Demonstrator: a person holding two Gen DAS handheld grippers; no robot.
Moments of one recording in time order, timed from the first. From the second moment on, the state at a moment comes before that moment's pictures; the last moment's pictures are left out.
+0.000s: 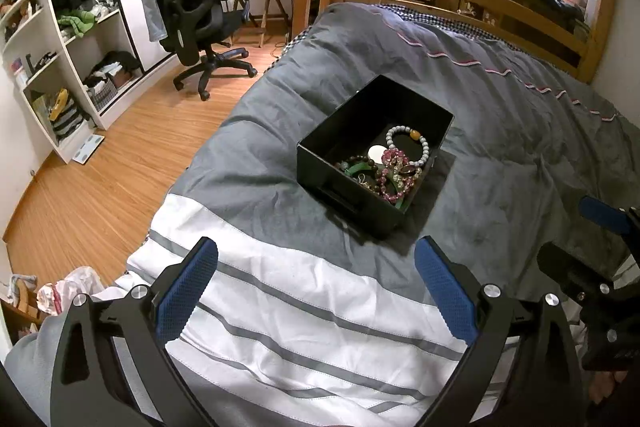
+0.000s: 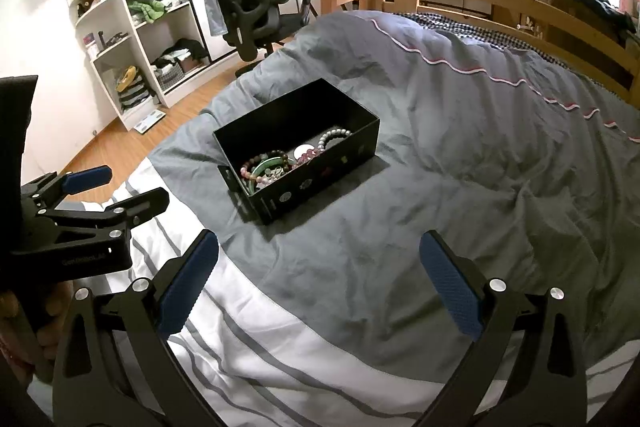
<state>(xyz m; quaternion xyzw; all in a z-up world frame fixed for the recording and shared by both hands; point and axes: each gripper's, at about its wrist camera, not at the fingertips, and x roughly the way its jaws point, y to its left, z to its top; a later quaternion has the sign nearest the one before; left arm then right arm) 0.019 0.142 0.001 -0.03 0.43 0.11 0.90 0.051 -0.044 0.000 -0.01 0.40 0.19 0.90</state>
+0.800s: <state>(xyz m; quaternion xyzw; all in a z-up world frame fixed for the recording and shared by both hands) 0.020 0.144 -0.001 -0.02 0.43 0.10 0.90 0.052 -0.045 -0.002 -0.01 0.40 0.19 0.90</state>
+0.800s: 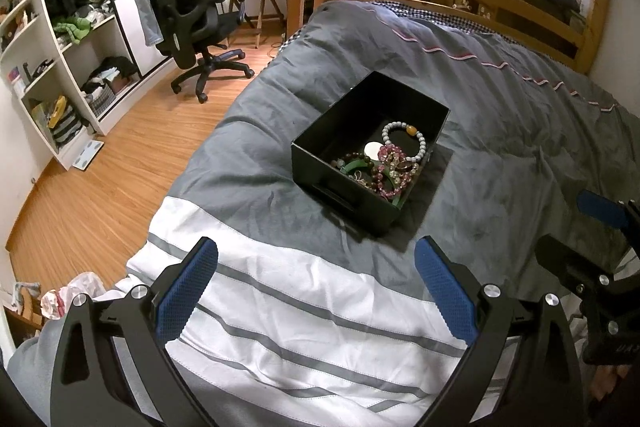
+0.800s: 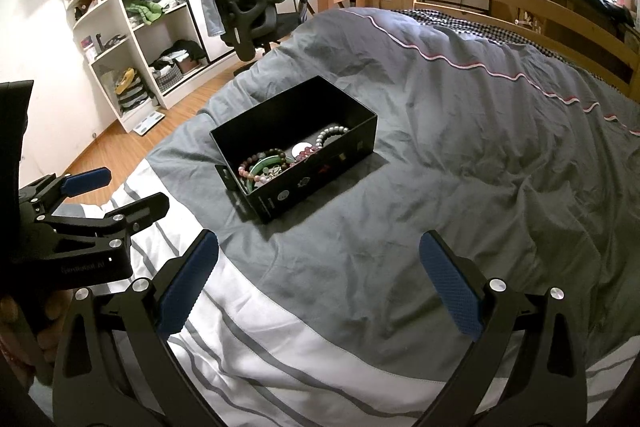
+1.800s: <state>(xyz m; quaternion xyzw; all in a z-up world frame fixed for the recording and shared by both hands) 0.020 0.143 -0.002 -0.01 0.43 0.10 0.90 0.052 -0.048 -0.009 0.00 0.41 0.18 0.90</state>
